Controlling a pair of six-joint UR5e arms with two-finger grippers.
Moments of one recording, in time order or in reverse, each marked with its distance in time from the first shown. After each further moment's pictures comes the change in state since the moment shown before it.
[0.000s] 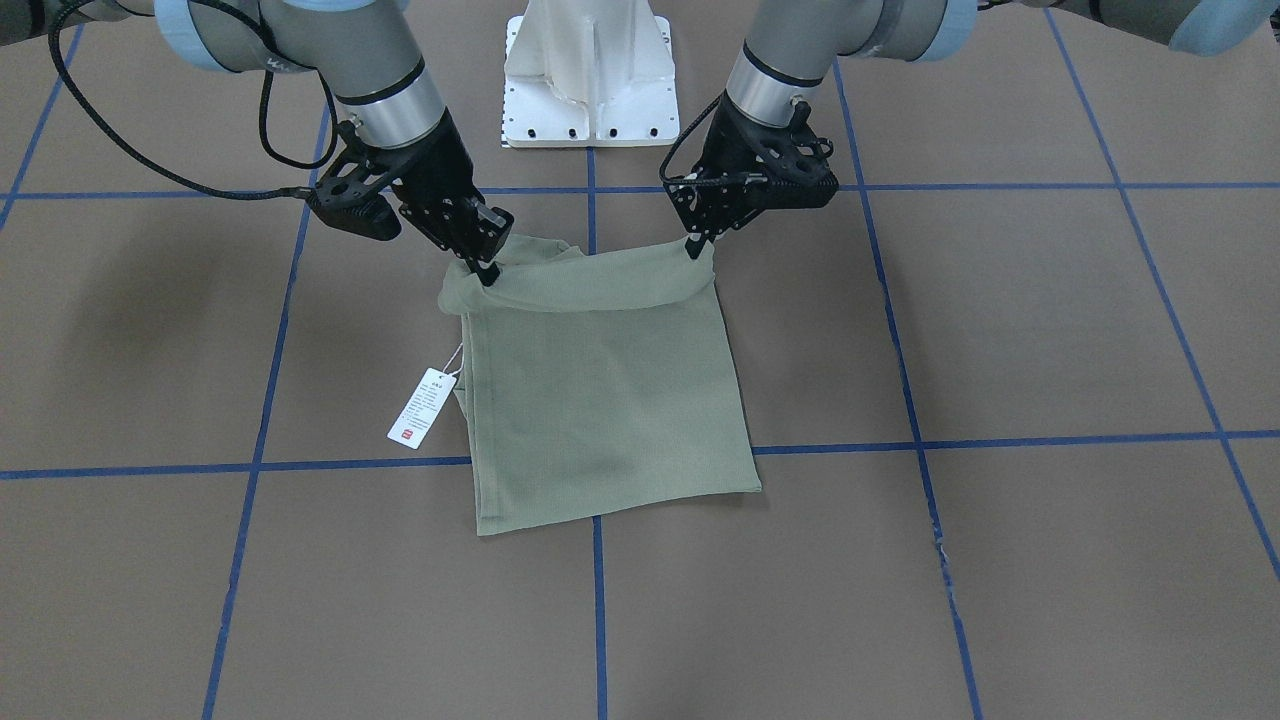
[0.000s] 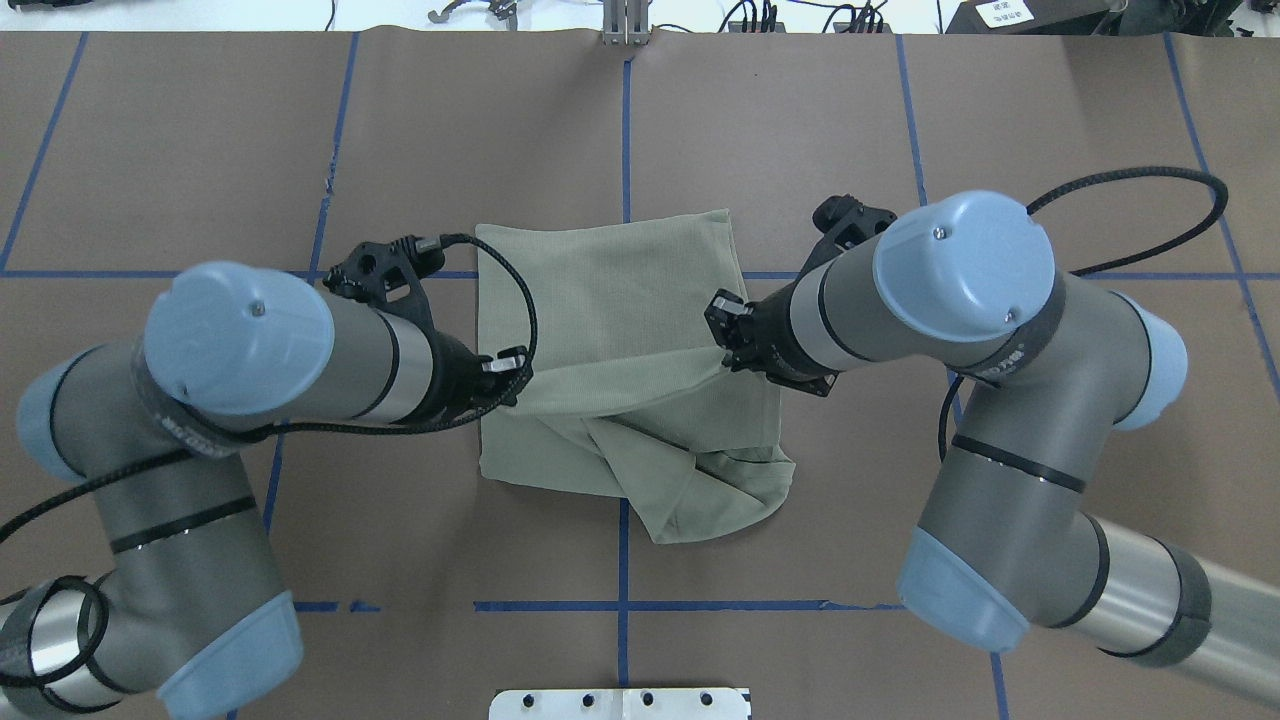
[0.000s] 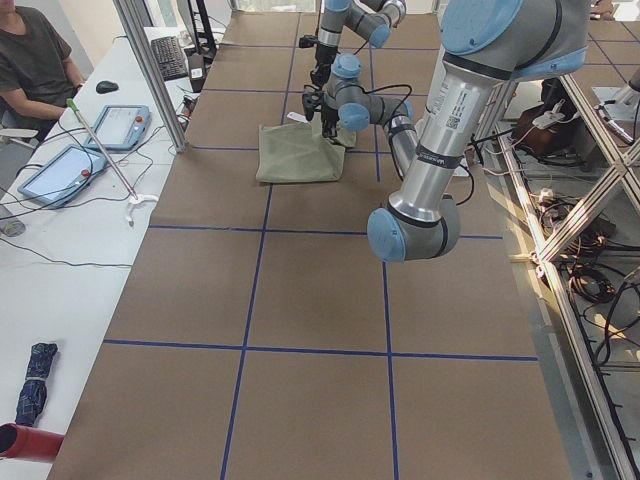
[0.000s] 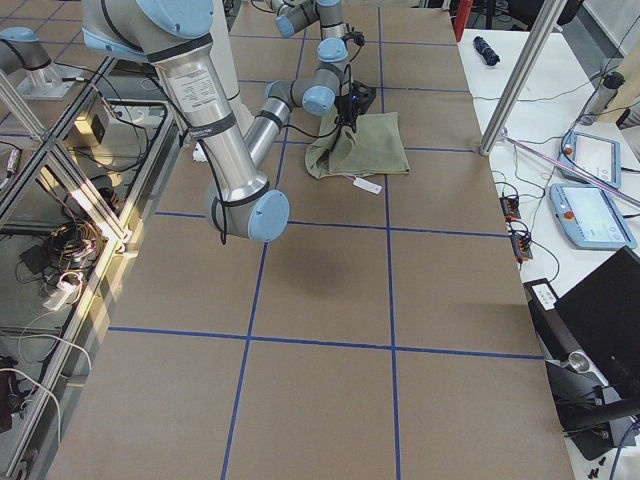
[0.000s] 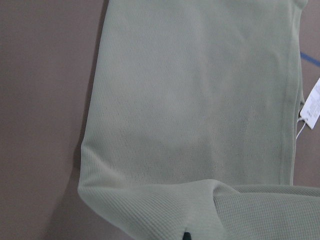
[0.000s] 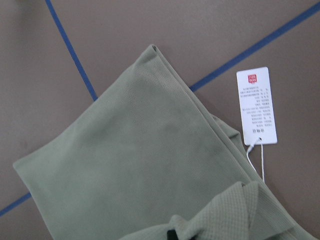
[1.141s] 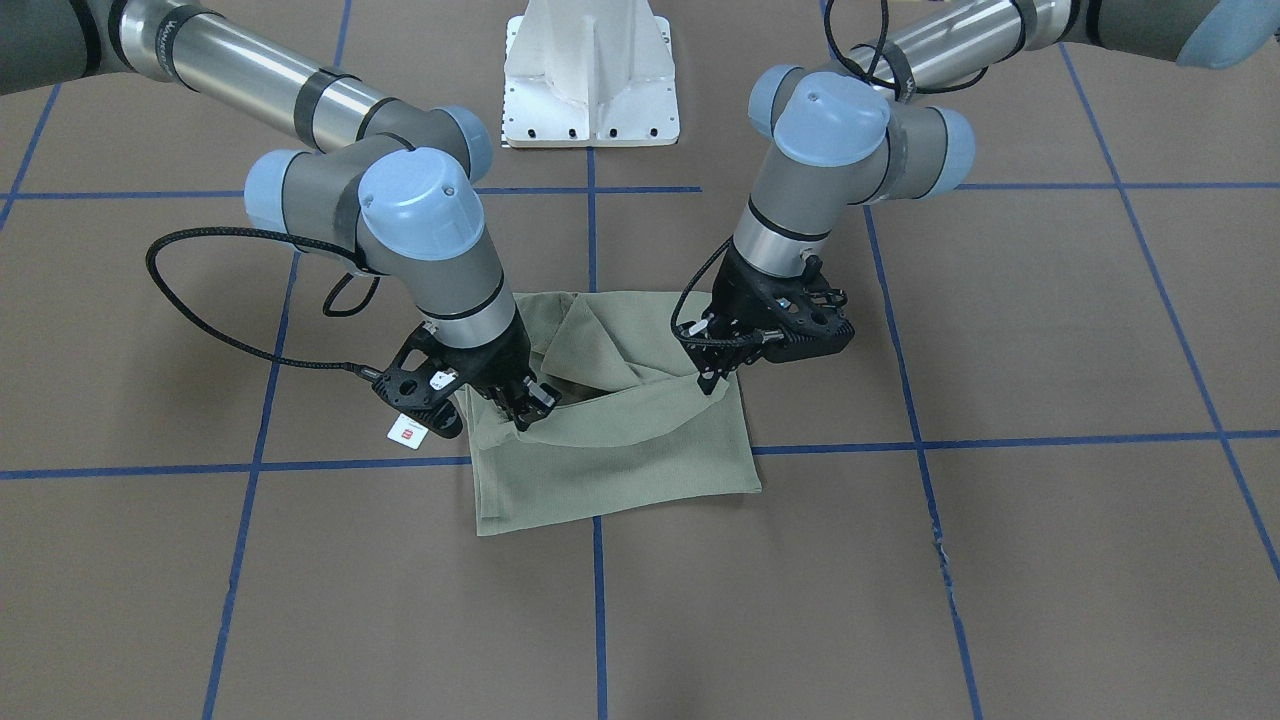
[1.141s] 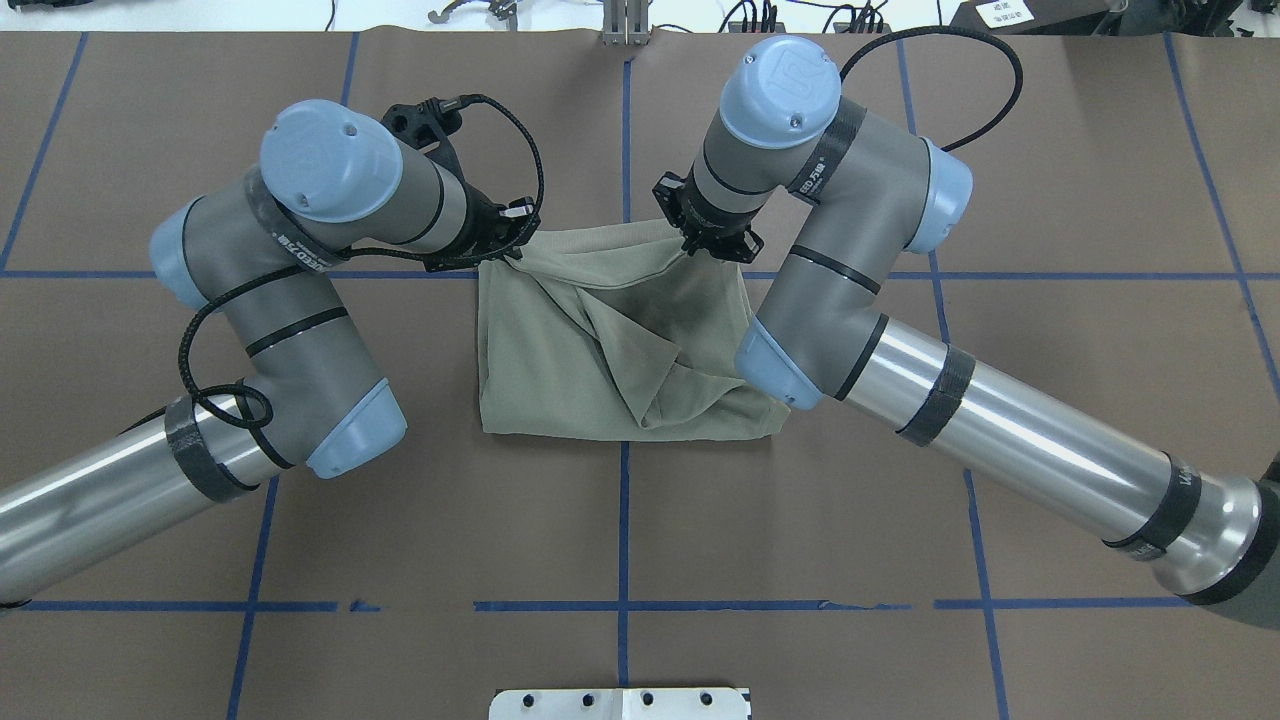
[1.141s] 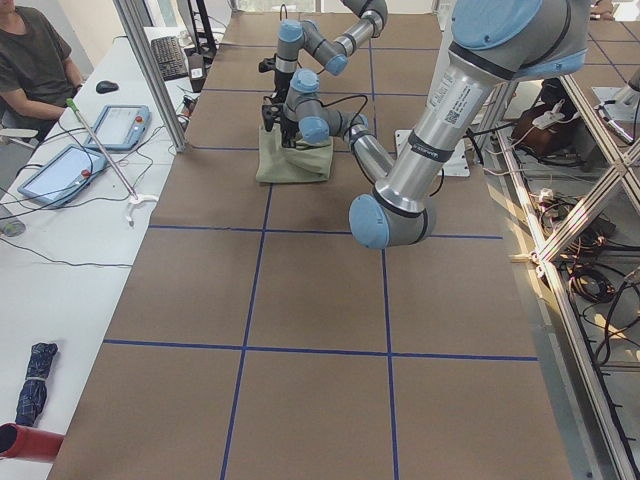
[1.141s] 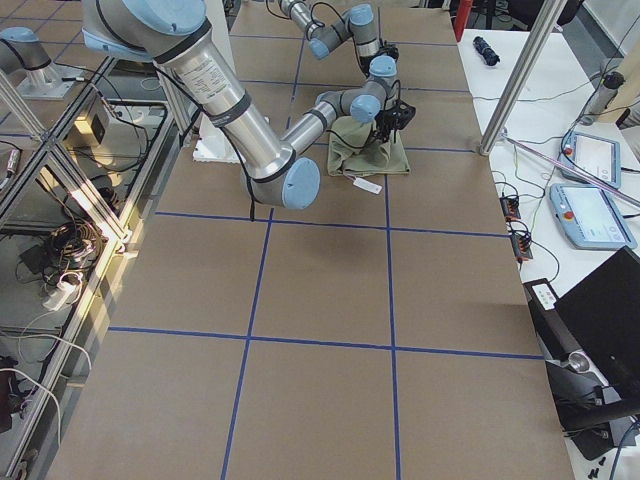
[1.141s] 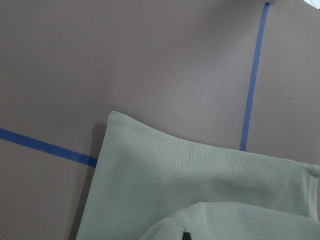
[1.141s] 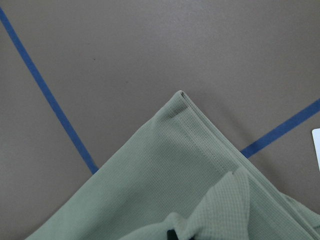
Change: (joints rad) left arm -0.111 -0.127 0.361 -0.223 -0.006 0.030; right arm 0.071 0.239 -0.519 0.139 0.094 -0.013
